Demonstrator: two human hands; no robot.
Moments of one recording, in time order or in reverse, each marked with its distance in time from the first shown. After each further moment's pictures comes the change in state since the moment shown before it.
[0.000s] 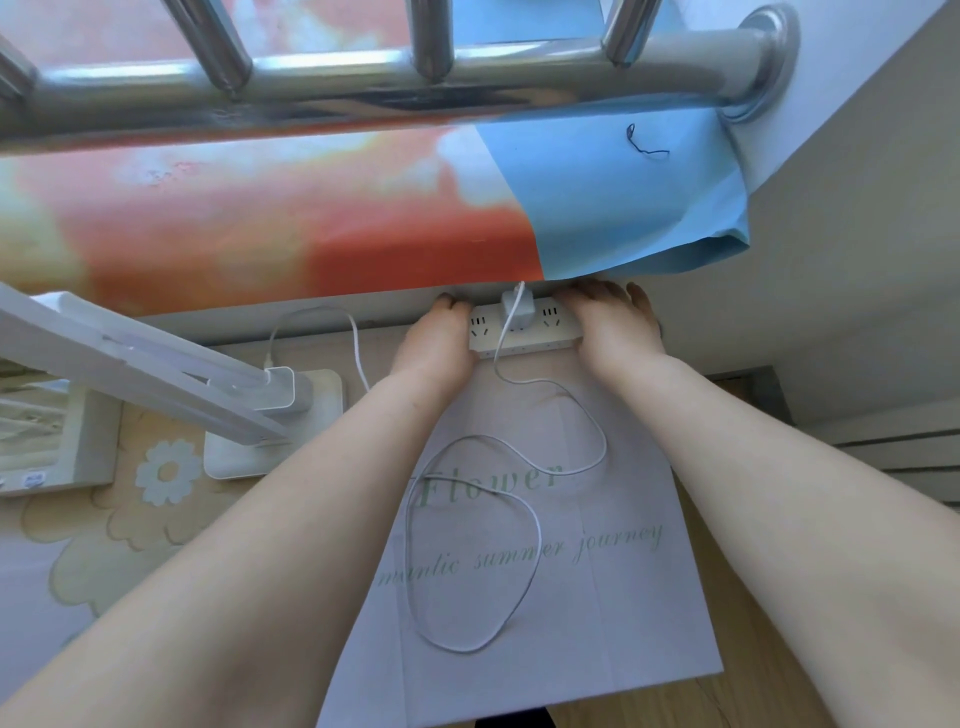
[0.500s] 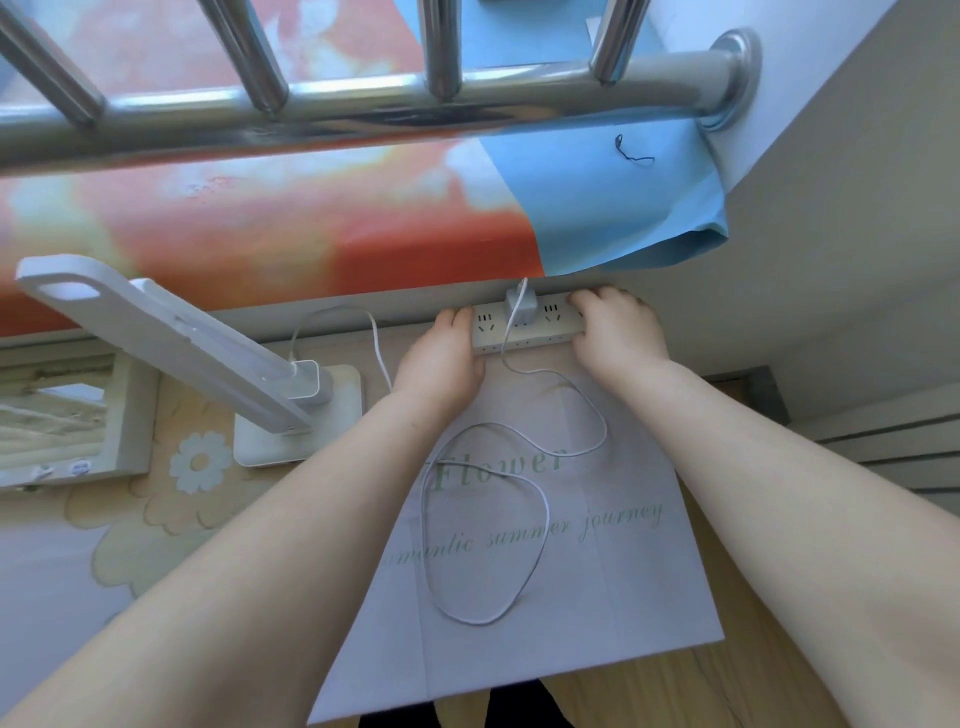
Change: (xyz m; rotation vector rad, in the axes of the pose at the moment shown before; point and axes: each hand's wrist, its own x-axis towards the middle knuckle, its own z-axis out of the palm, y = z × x) left_hand -0.043 0.000 -0.006 -0.005 0.055 0.032; right_hand -0.033 -0.012 -0.008 0.012 0.111 0.075
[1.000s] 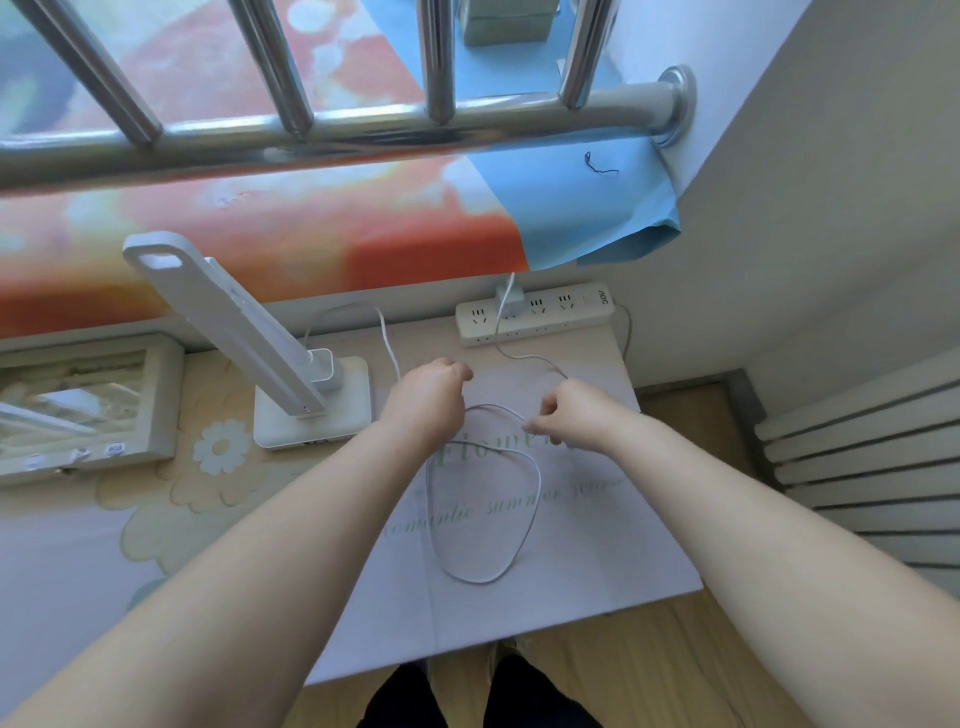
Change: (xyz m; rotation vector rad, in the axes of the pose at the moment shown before) left_hand -0.065 -0.011 0.000 0.134 -0.092 0.070; right_hand -0.099 -0.028 -0.001 0.333 -0.548 0.143
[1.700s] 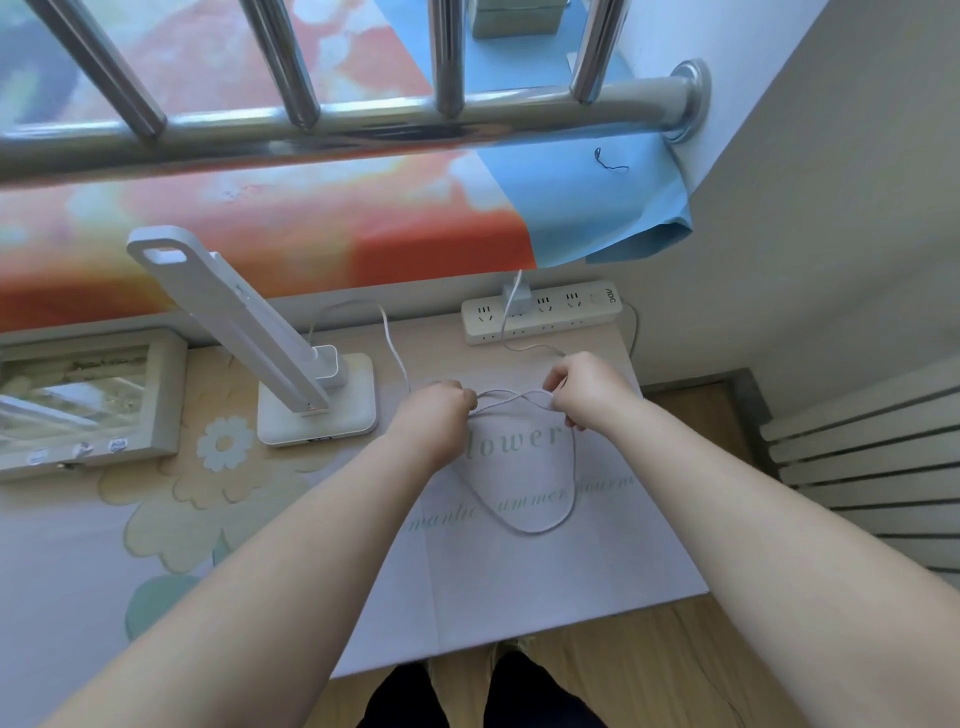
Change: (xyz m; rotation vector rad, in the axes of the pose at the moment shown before) left_hand -0.010 -0.003 0.013 0.125 -0.102 0.088; right_hand 0.018 -0.007 -0.009 0.088 0.189 0.072
